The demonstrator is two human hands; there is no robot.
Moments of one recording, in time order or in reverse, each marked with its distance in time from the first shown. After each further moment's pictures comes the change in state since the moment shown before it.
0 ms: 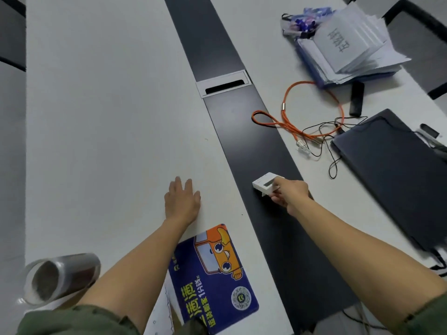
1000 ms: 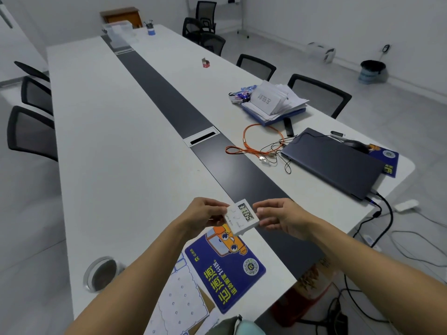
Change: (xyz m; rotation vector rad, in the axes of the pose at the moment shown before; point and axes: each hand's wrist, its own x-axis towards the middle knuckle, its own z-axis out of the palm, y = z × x) left_hand -0.209 0.017 -0.131 -0.952 -0.562 0.241; right_hand -0.225 0.113 -0.099 -0.059 -0.594 -0.481
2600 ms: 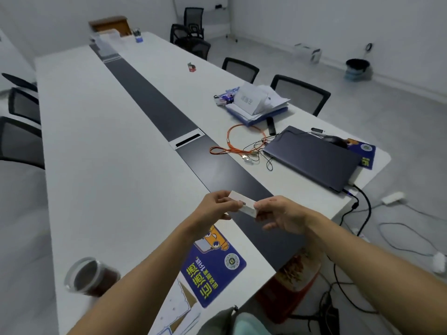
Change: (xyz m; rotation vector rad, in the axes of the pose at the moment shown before) left_hand -0.008 0.013 0.089 0.072 -0.066 0.254; right_hand -0.043 0.009 -0.043 0.003 -0.046 0.022
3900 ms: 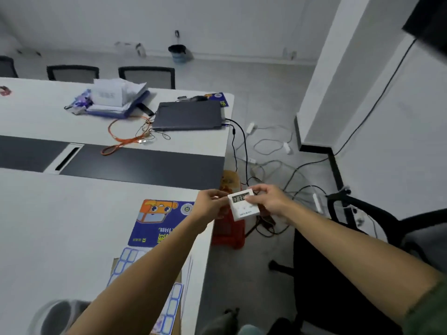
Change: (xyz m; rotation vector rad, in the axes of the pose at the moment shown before) left_hand -0.139 -0.087 0.052 0.347 -0.519 0.010; right_hand -0.175 0.170 0.189 0.338 0.998 0.001
